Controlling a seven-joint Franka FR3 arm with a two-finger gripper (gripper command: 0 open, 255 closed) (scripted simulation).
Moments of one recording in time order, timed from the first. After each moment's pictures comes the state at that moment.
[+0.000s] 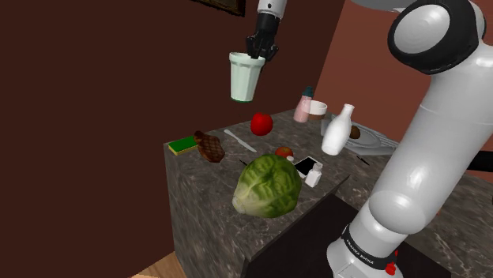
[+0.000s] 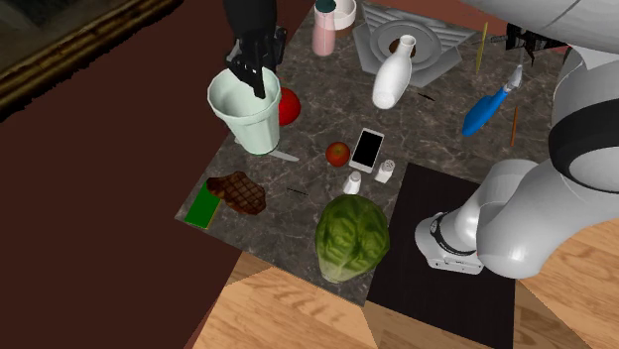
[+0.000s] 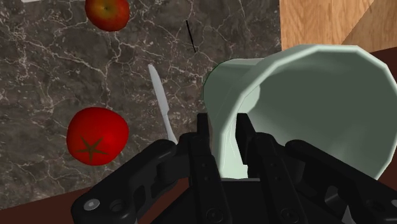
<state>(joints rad) -0.06 0.08 -0.09 -1.43 0.21 1.41 0.10</state>
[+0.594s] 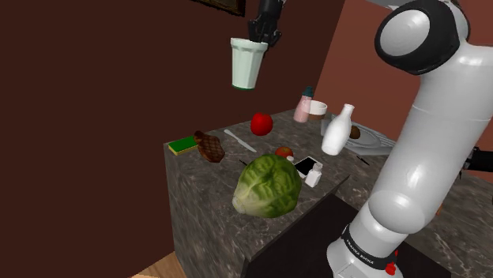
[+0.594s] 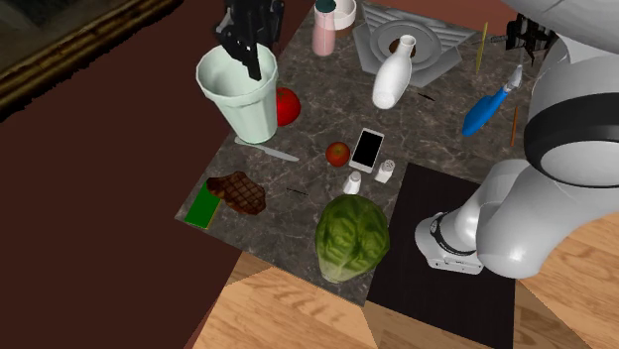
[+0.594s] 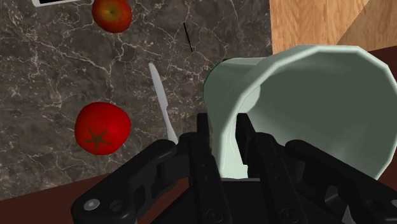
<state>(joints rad) -0.07 0.15 -0.10 -1.23 0.23 1.26 0.12</state>
